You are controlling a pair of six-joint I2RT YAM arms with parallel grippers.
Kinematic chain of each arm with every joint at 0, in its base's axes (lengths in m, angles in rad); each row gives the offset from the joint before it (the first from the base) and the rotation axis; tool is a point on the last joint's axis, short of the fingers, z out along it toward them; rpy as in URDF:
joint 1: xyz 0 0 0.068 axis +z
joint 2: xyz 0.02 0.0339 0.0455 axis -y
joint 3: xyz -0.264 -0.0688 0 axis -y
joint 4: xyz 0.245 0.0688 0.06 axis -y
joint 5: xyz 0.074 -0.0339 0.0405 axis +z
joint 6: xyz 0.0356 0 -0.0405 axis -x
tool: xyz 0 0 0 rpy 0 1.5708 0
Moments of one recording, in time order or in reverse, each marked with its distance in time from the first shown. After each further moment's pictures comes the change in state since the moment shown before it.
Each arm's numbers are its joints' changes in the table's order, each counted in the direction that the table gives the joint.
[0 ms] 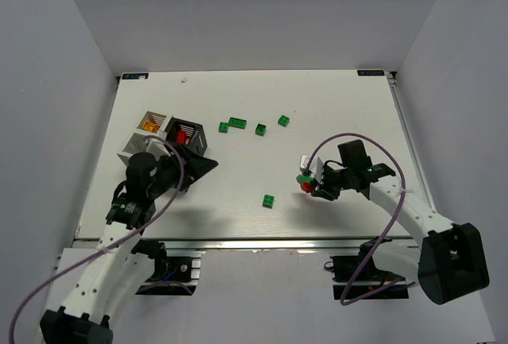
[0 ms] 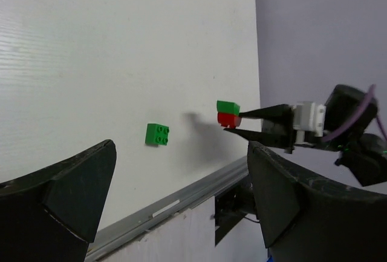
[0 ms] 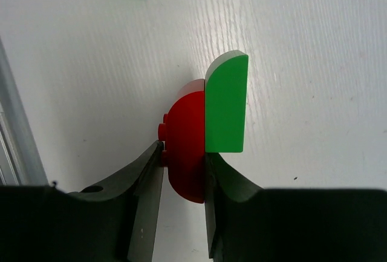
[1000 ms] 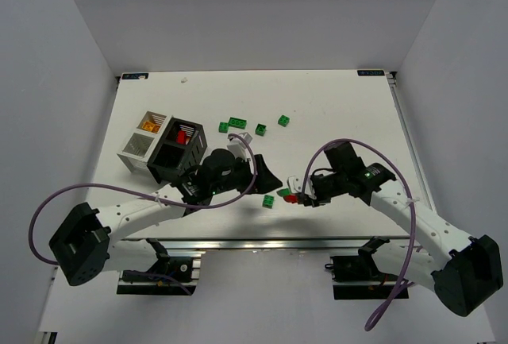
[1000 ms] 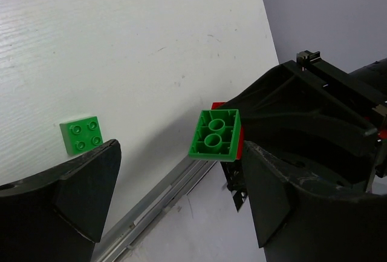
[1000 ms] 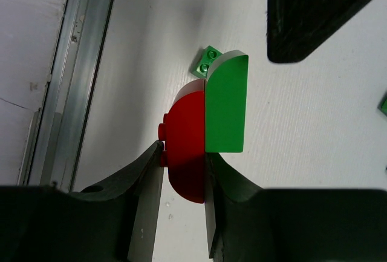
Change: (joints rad) left arm -0.655 -0.583 0.139 0.398 0.237 -0.064; right arm 0.226 0.100 0.118 -0.190 0.122 0.249
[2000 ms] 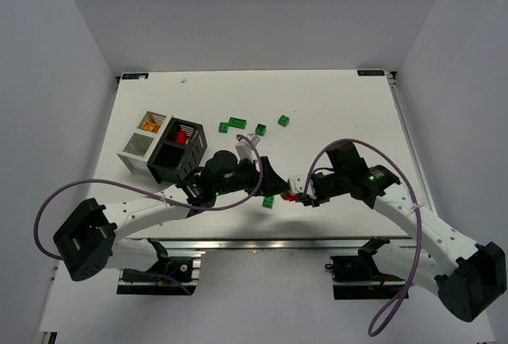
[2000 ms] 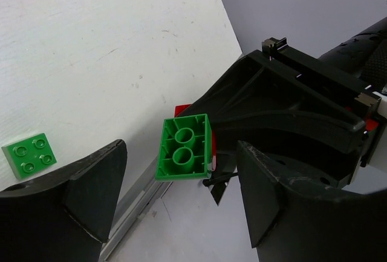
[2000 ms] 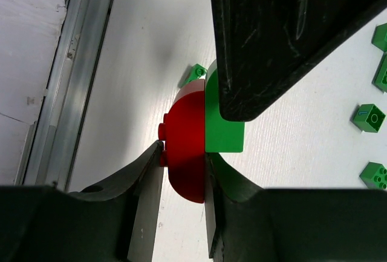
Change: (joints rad) left arm -0.041 -0.042 -0.011 0.160 -0.085 0.019; right arm 0.030 0.044 0.013 0.033 0.014 -0.027
